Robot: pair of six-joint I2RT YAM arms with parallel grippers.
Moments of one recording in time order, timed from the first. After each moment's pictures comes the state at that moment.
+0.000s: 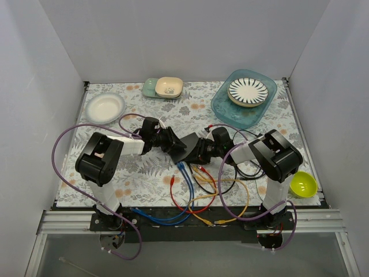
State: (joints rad) left arm -0.43 1.80 0.83 0.26 0.58 -0.98; right arm 0.60 1.86 0.72 0.48 -0.62 1.01
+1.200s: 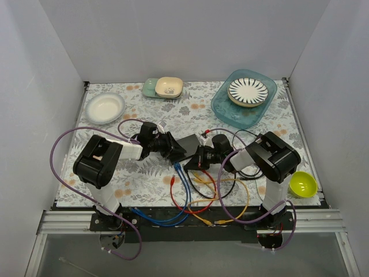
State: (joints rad) left arm -0.43 1.77 0.73 0.34 0.64 -1.01; right arm 0.64 1.89 0.61 0.68 -0.63 0.92
